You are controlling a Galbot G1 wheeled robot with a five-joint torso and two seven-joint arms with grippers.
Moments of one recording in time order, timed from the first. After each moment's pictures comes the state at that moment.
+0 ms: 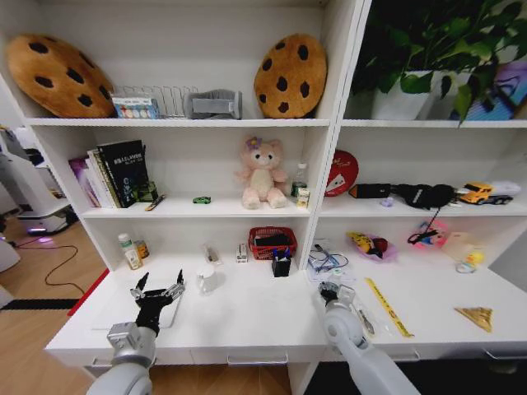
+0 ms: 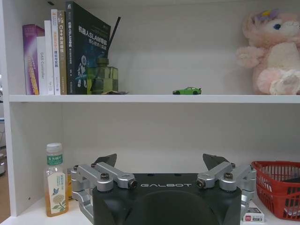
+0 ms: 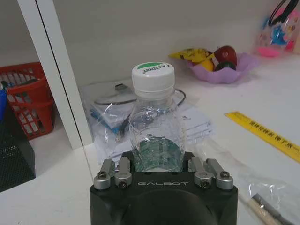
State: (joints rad) left arm 1.65 -1.26 -0.60 -2.33 -0.31 0.21 -0.26; right arm -1.18 1.11 0.24 1.88 0.80 -0.35 0.91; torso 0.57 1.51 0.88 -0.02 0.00
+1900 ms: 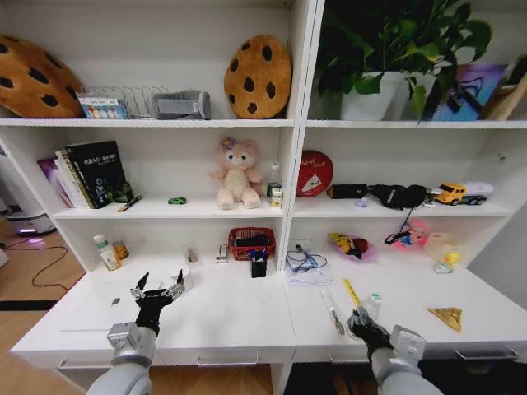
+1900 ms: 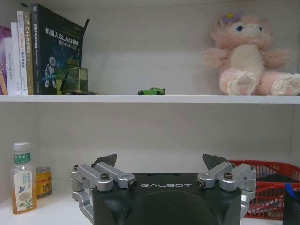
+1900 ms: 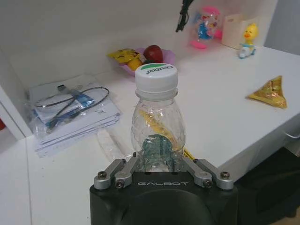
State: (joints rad) left arm 1.65 -1.26 -0.61 -2.33 -0.31 0.21 -0.26; right arm -1.76 0.92 0.49 2.50 1.09 -0.34 1.19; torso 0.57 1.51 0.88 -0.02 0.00
